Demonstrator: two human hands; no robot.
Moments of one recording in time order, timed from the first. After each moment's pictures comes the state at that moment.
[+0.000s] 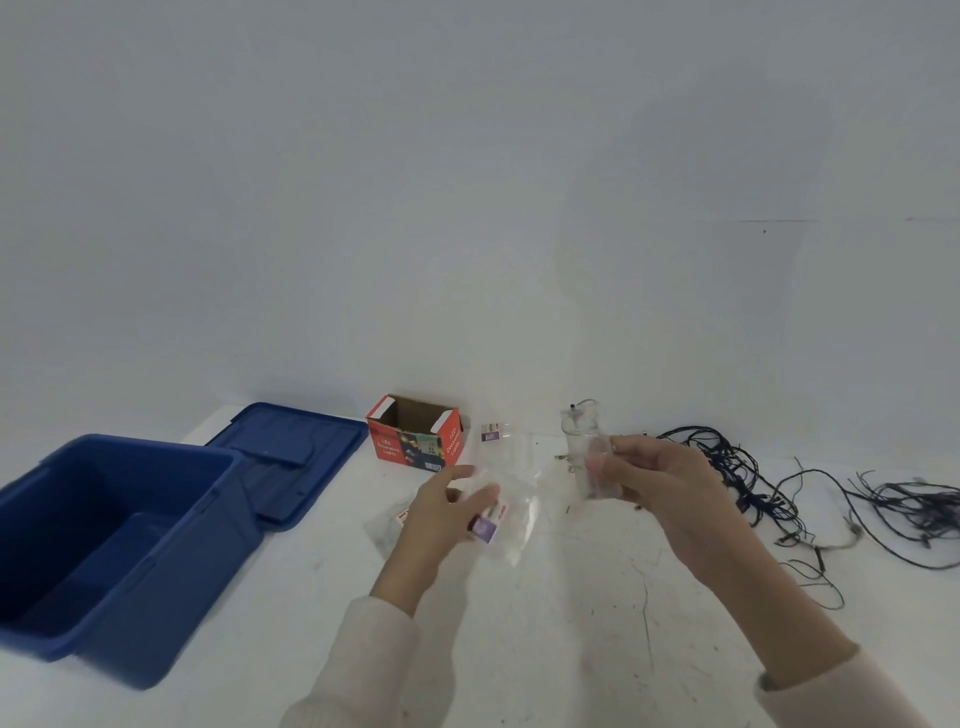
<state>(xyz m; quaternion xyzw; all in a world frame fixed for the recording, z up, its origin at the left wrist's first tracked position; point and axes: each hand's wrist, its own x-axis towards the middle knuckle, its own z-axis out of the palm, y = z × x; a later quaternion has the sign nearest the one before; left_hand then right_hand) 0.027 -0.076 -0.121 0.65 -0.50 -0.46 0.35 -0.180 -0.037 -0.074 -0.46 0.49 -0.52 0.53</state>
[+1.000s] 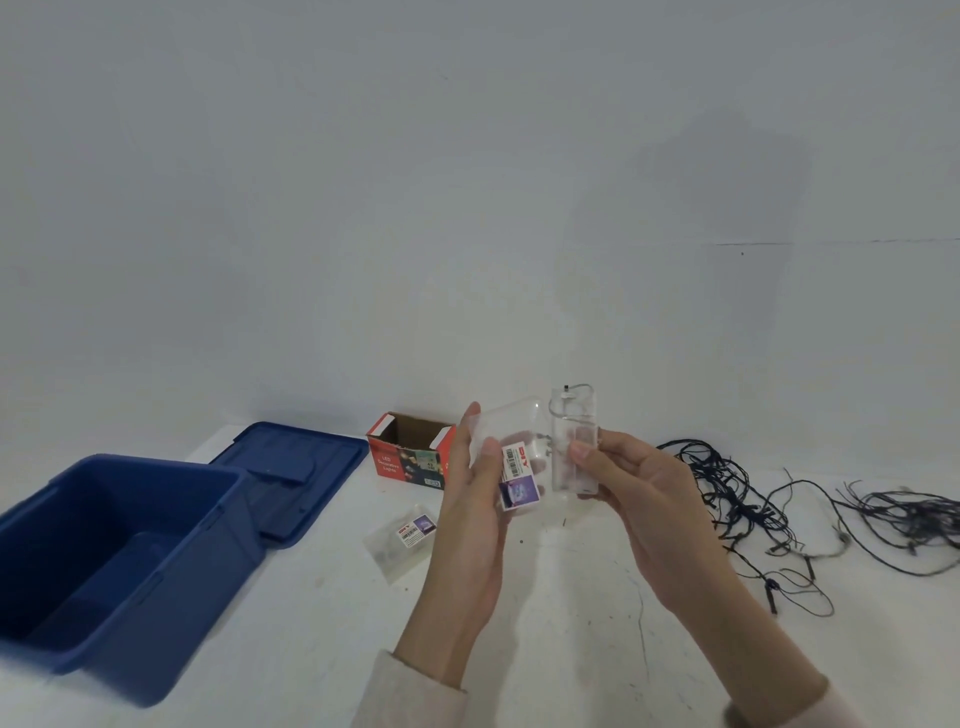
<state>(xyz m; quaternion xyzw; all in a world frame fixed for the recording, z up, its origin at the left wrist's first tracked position) -0.018 -0.021 -0.059 0.36 -0.41 -0.58 0.60 -0.152 -0.012 -0.053 -0.43 0.41 -0.61 0.52</state>
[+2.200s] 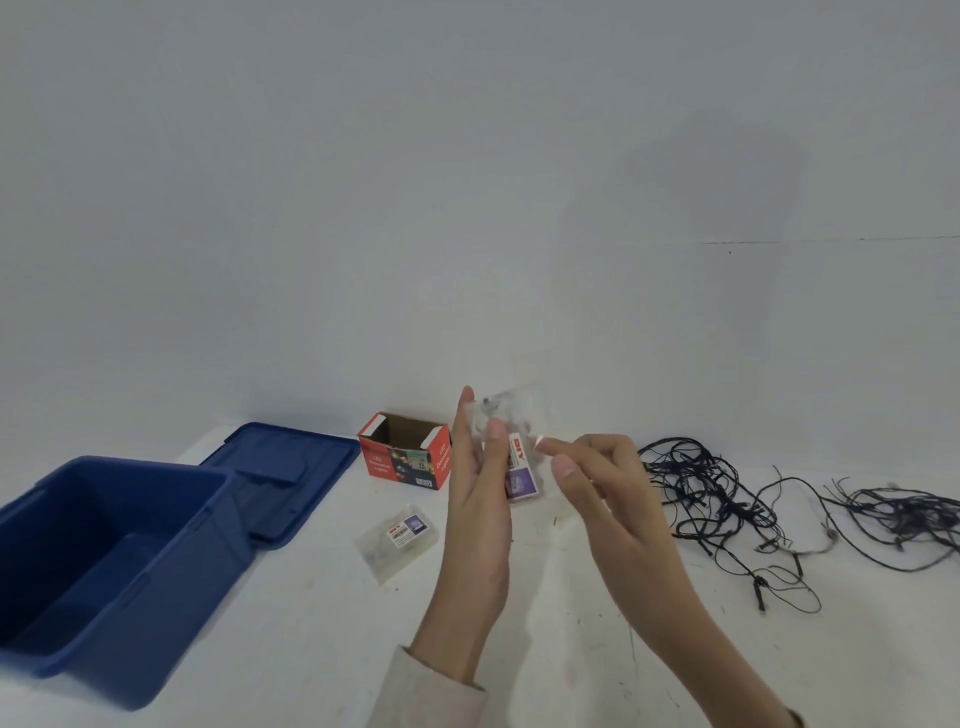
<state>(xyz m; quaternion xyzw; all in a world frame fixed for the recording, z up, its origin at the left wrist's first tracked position) -0.037 -0.011 -0.044 0.39 -0.45 -0.52 0.61 -0.142 0.005 -0.060 -0.61 0.44 -0.58 0.32</state>
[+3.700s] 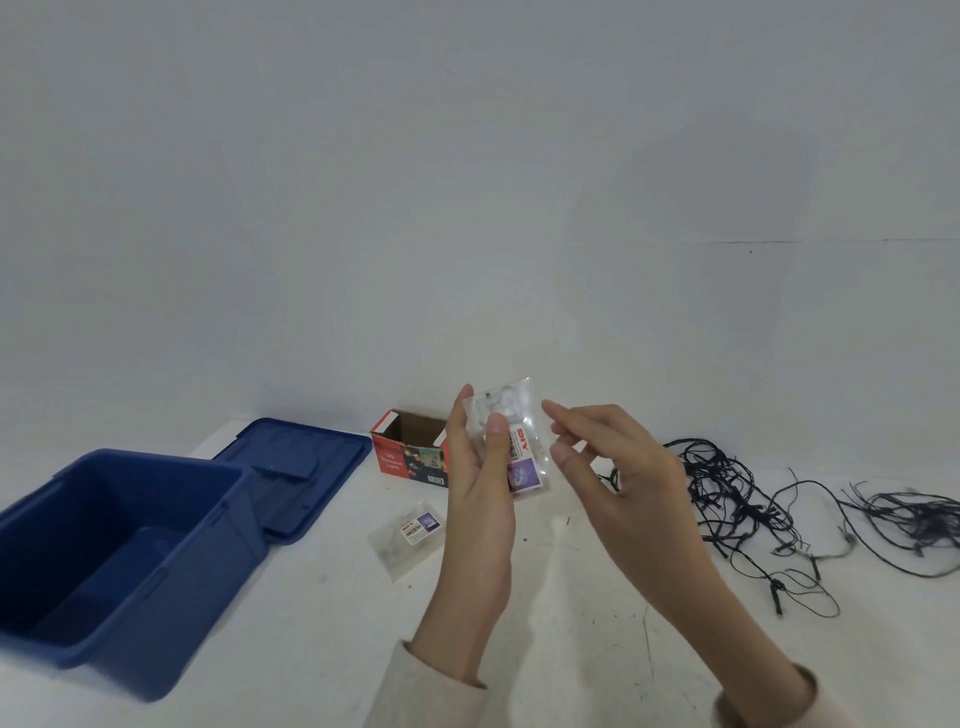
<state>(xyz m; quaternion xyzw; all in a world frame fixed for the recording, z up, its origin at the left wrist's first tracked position) -0.025 -0.011 -0.040 0.40 -0.44 -0.50 0.62 -0.134 -0.011 -0.048 -0.68 0.42 -0.59 0.11</state>
